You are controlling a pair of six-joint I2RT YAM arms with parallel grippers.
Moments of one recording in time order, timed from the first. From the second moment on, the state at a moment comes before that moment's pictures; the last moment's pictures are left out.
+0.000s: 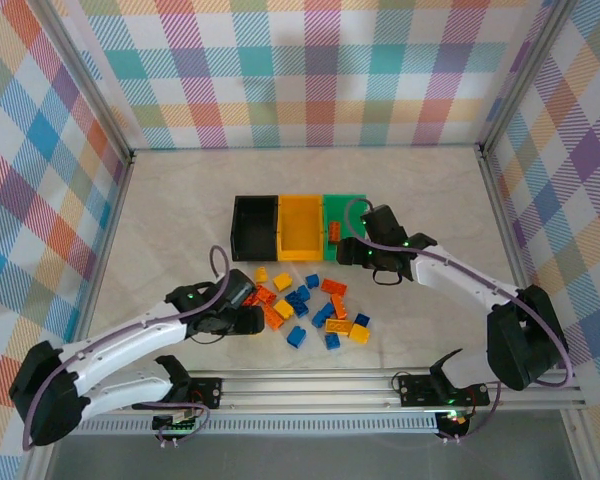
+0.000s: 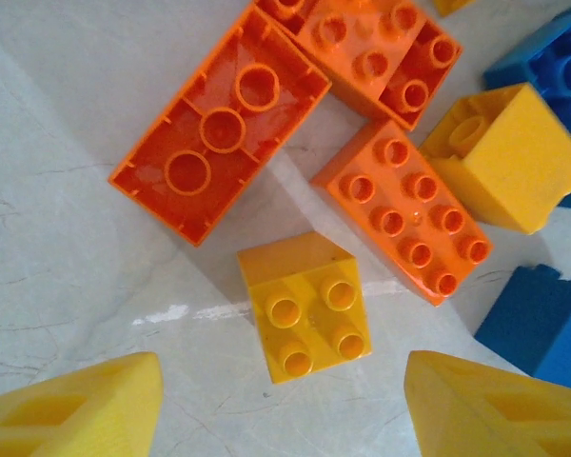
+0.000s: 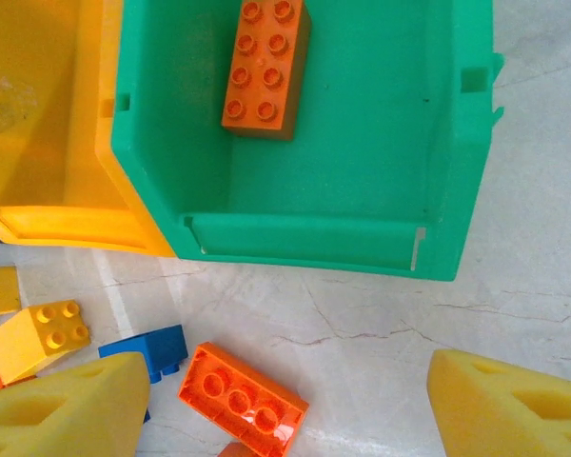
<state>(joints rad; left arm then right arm) -0.83 1.05 0.62 -0.79 -0.06 -0.81 0.56 1.39 0.91 -0.47 -0.02 0.56</state>
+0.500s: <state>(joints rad) -0.88 1.25 0.62 -0.73 -0.11 -0.81 0.56 1.33 0.89 -0.44 -0.02 0.56</state>
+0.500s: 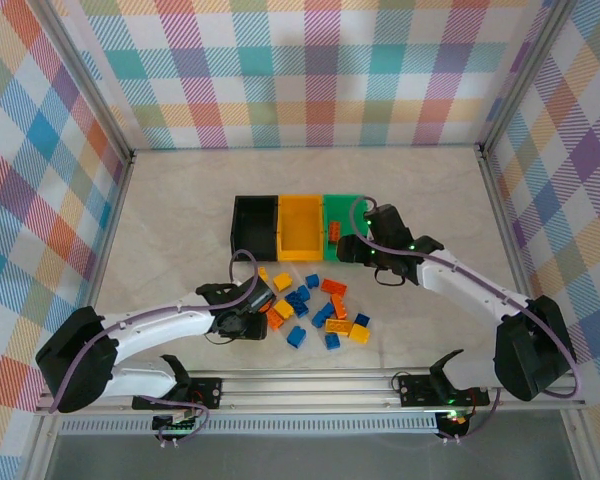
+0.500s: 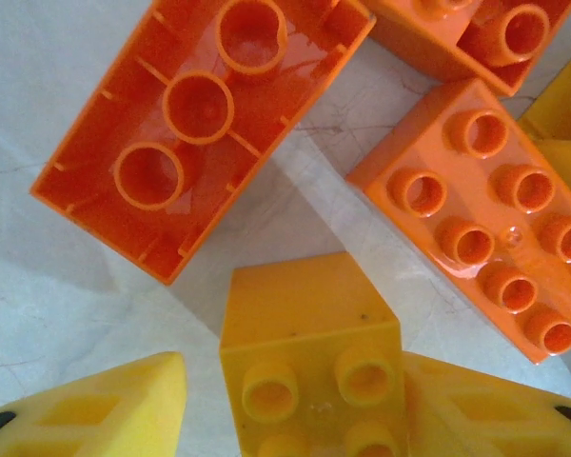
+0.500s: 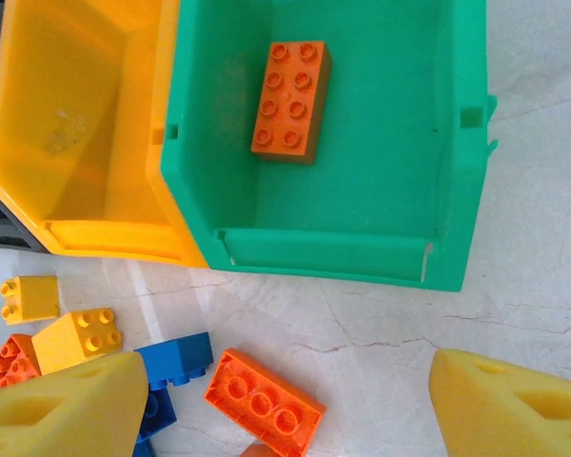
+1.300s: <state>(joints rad) -0.86 1.16 0.80 -0.80 -0.20 -0.77 0.56 1.32 0.87 -0.44 -0.01 0.56</state>
